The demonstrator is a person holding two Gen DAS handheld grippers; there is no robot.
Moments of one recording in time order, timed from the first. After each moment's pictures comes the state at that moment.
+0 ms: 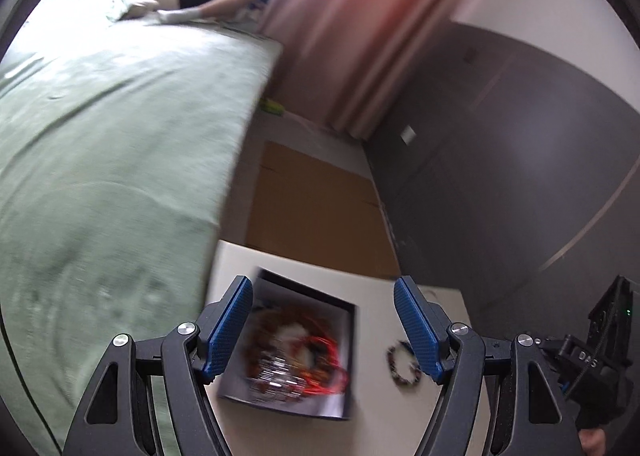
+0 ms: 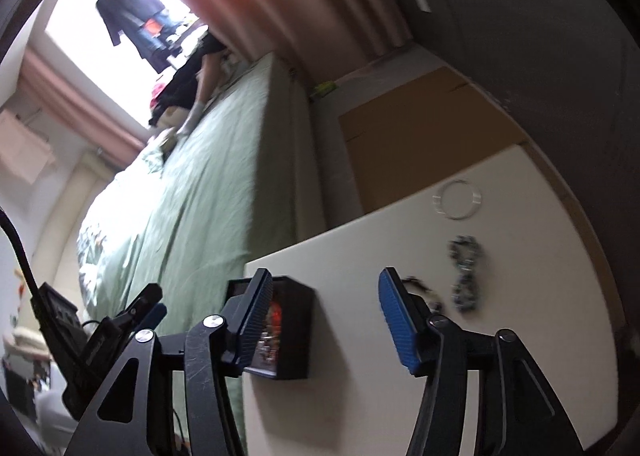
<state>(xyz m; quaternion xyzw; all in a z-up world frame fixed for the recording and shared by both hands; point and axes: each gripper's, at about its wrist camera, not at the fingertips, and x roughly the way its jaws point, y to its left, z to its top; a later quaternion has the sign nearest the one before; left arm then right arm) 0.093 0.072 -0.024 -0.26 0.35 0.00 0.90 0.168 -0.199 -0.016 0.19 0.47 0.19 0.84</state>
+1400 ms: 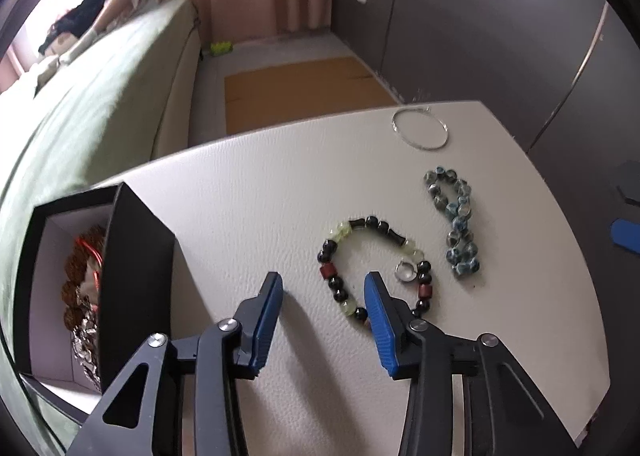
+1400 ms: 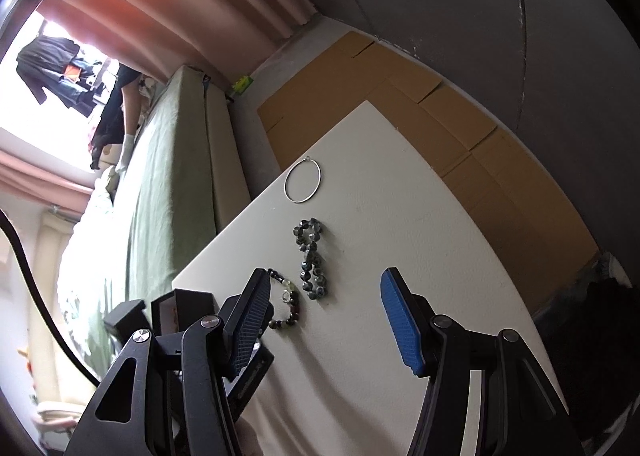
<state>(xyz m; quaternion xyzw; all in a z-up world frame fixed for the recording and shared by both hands) 0.172 -0.115 -0.144 -0.01 0.50 -0.01 0.86 0.182 -0.307 -0.070 0.26 0.53 0.09 0.80</state>
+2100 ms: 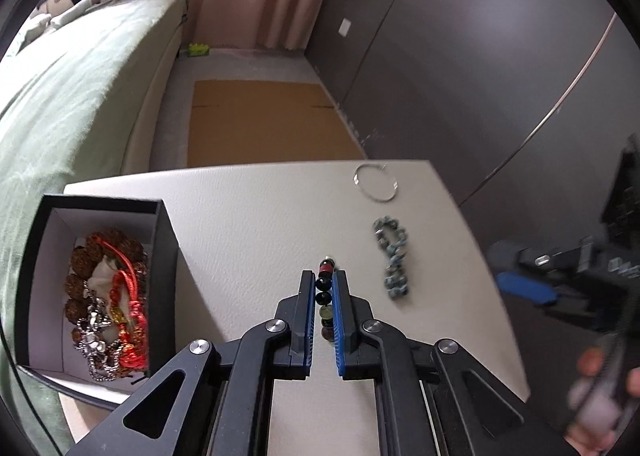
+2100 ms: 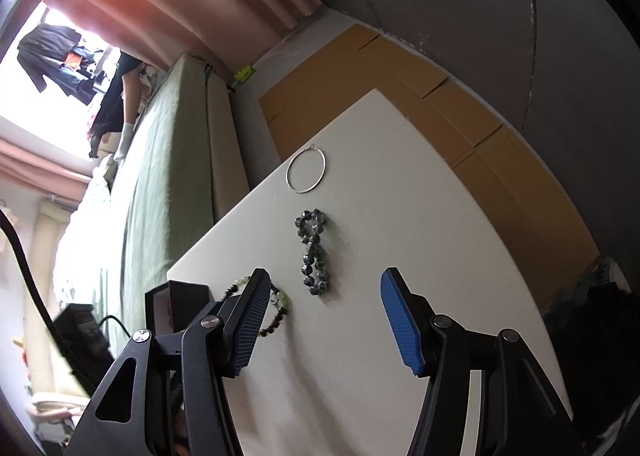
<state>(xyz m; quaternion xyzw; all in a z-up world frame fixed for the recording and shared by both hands) 0.149 -0.076 -0.092 -0.14 0.46 -0.09 0.87 0.188 -0.297 -0.079 0.25 0.54 0.11 0.80</state>
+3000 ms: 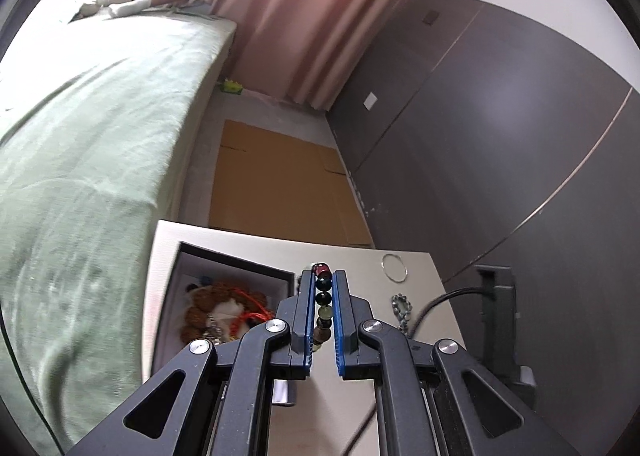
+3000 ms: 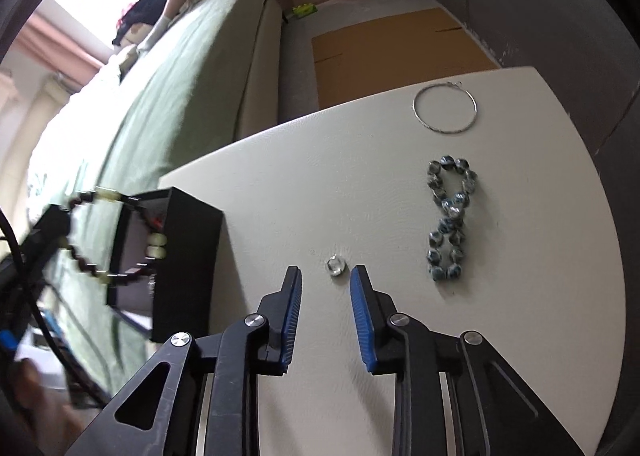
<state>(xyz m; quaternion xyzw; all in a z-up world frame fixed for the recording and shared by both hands) 0.109 0.032 -0.031 -0.24 0.37 -0.05 0.90 0.199 -0.167 -0.114 0.06 0.57 0.18 0.80</state>
